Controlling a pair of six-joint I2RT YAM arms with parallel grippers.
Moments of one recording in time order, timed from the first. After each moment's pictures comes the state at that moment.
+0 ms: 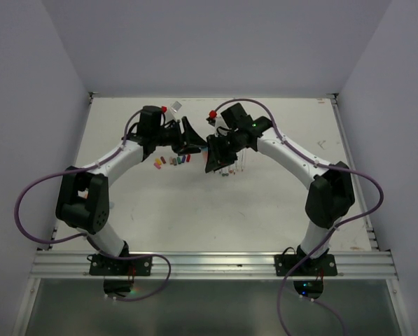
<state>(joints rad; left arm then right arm) -0.31 1.66 1.14 -0.08 0.78 -0.81 0.62 1.78 1.58 -0.83 -0.46 0.35</state>
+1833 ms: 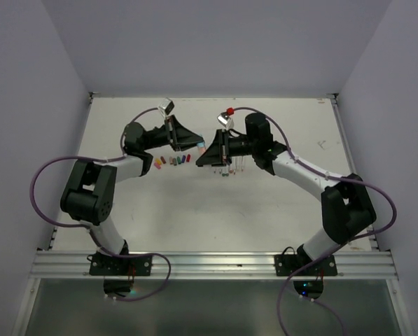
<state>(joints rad) -0.24 1.74 0.88 1.20 1.08 -1.64 0.54 1.60 1.09 0.17 -0.97 1.00</state>
